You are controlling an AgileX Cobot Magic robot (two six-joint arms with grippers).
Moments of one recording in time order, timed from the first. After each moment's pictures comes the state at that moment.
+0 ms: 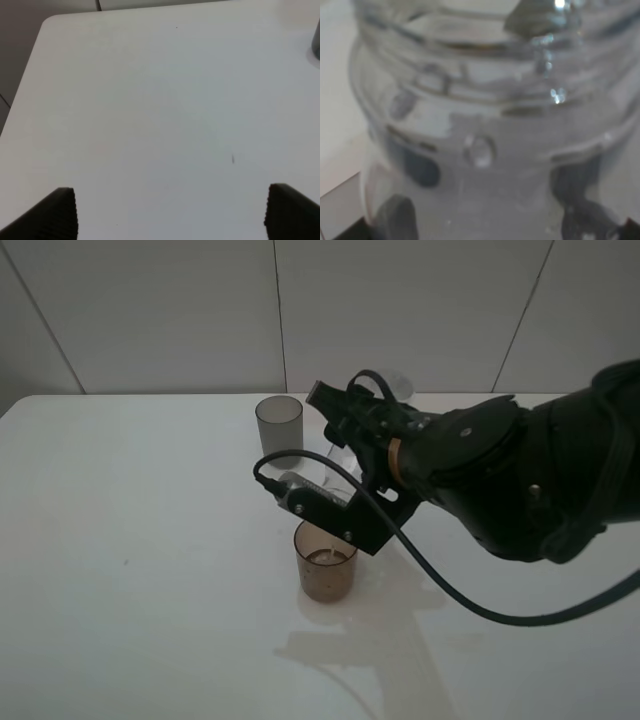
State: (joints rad) left arm -0.09 -0.01 -0.50 0.11 1.05 -0.02; right arm 0.95 1.64 -0.76 -1.73 0.65 -0.28
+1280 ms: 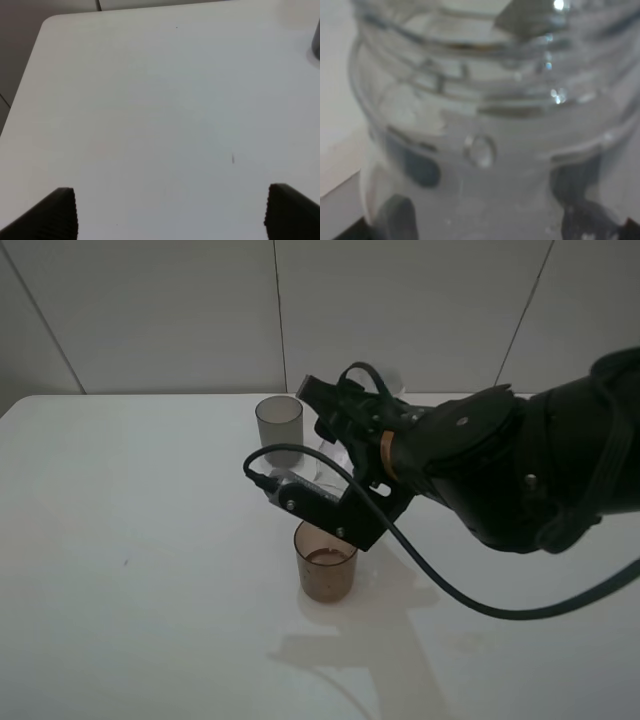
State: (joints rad) left arm -0.09 -0.01 -0.50 0.11 1.05 -0.02; right arm 0.95 1.64 -0.79 -1.73 0.62 -0.28
